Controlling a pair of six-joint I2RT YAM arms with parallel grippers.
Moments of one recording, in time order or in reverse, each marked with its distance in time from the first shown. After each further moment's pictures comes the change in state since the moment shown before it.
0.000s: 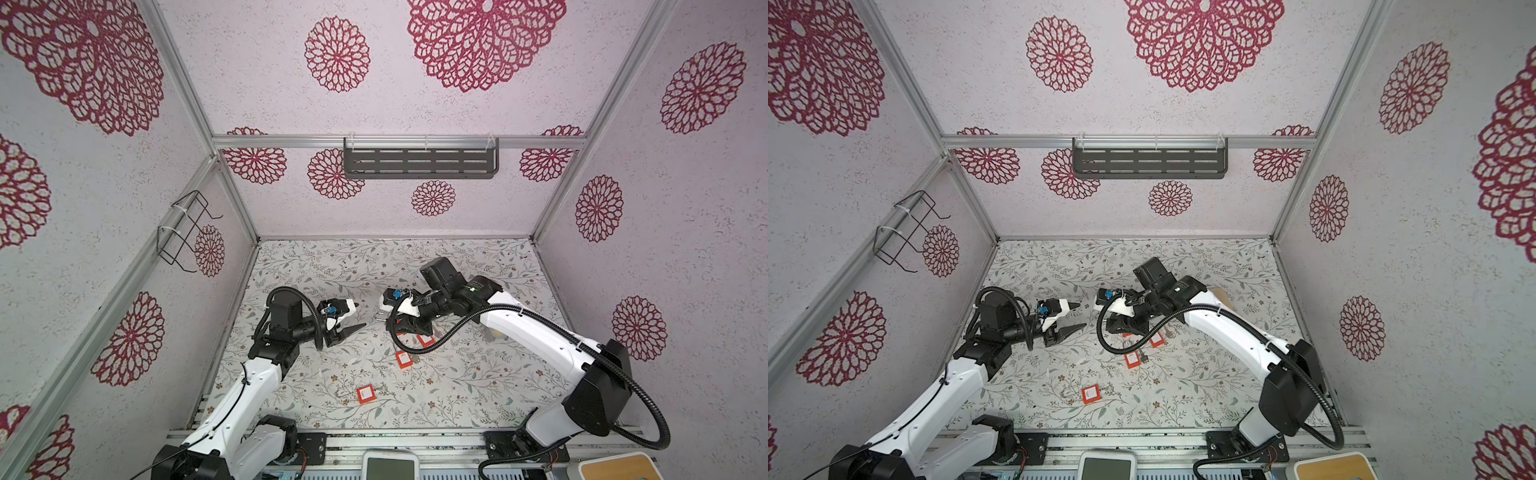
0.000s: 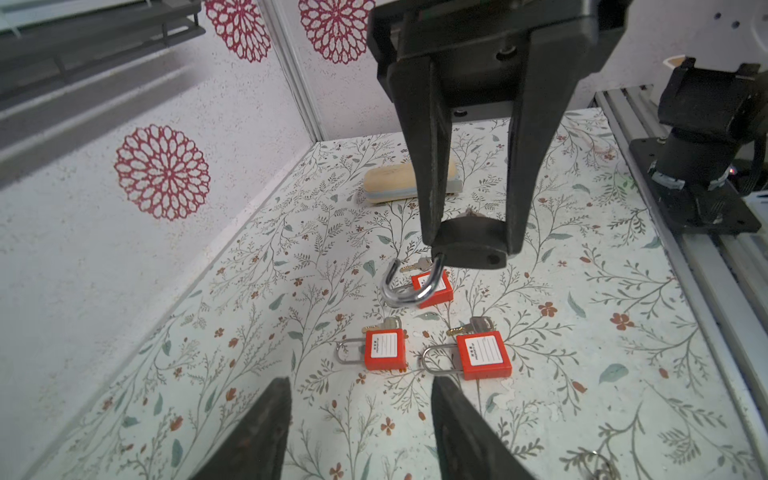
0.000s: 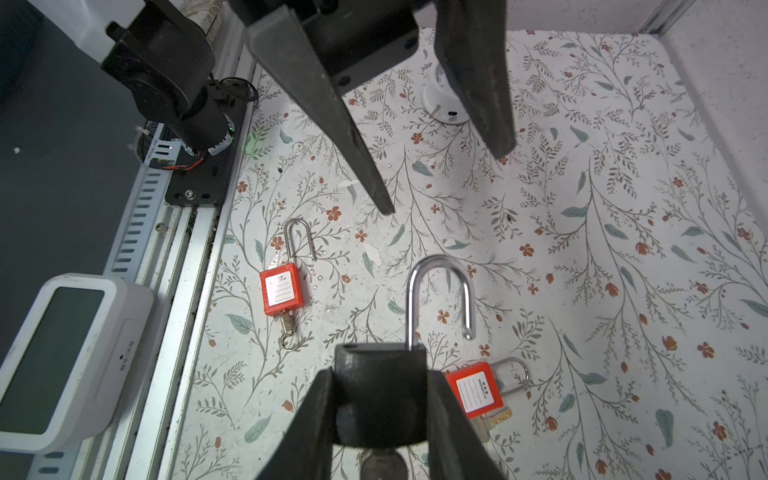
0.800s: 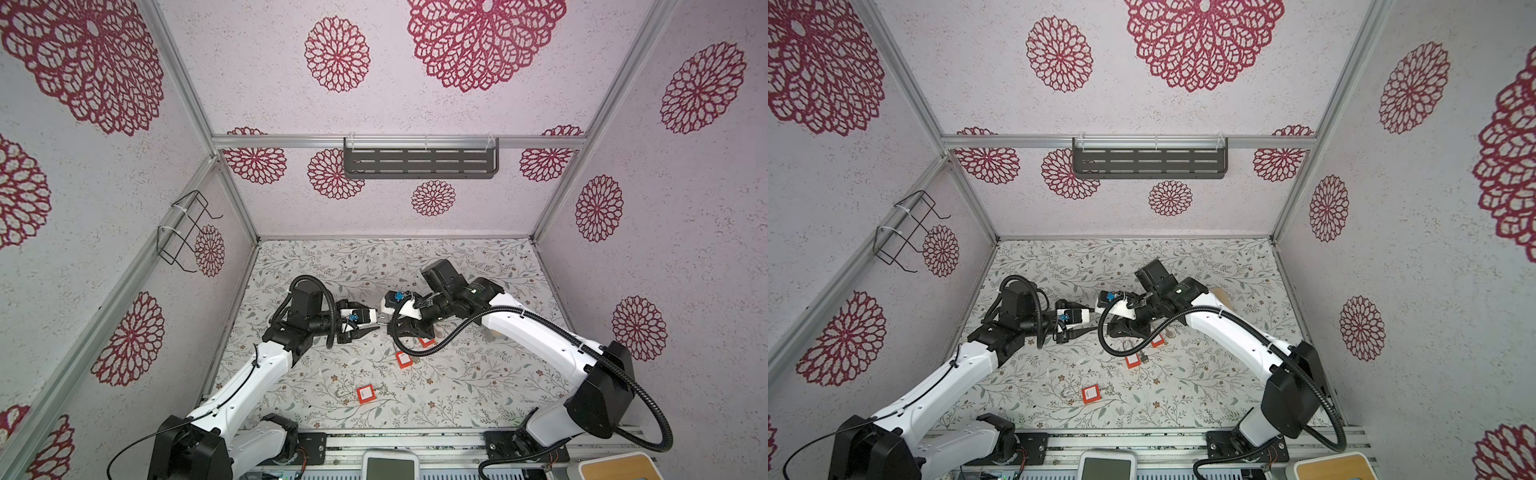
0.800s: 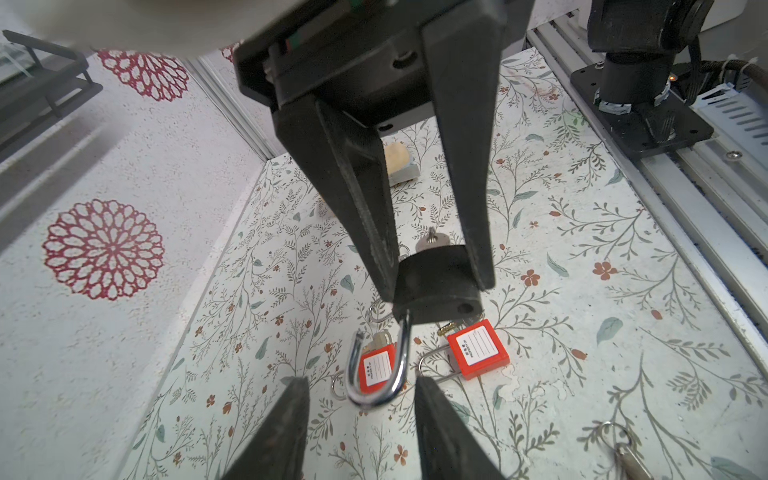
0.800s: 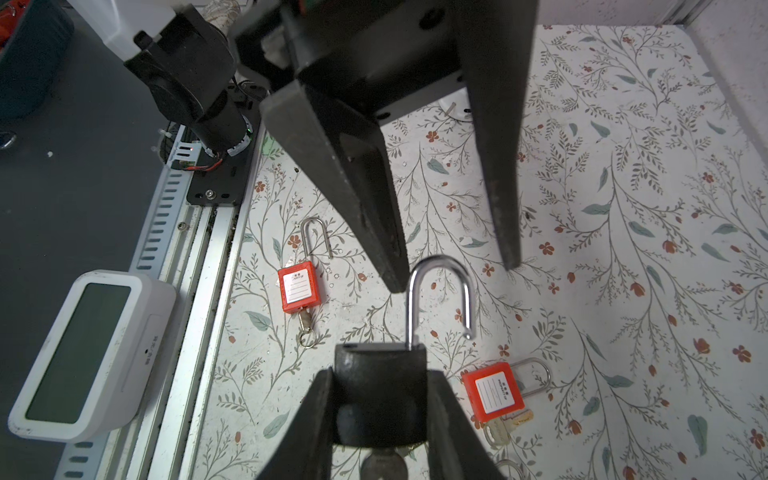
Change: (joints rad) left arm -0.147 0.112 0.114 -0.132 -0.038 0.240; right arm 0.000 -0.009 -0.027 -0.008 -0.029 0.008
